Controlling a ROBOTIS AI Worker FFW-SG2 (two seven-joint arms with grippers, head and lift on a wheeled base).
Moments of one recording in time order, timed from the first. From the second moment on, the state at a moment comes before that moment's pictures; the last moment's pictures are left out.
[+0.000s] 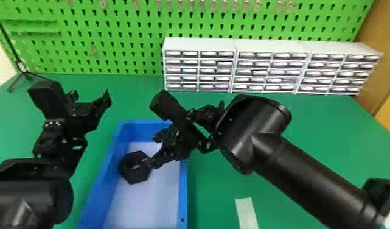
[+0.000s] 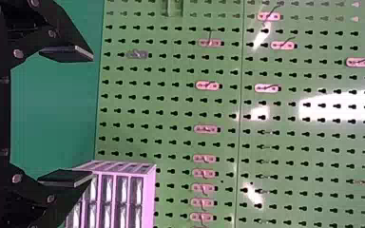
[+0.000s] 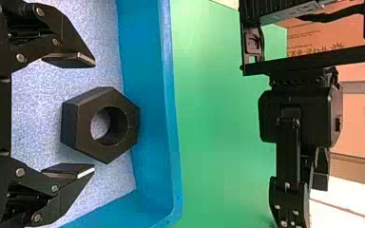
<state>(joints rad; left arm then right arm) -0.09 0.14 0.06 -1.73 0.18 0.21 -0.01 -0.72 -0.21 0.90 -1.49 -0.19 0.73 0.71</state>
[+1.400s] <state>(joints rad) -0.08 0.14 0.06 -1.73 0.17 0.21 -0.01 -0.42 -0.10 0.05 -1.48 -0.04 0.54 0.56</state>
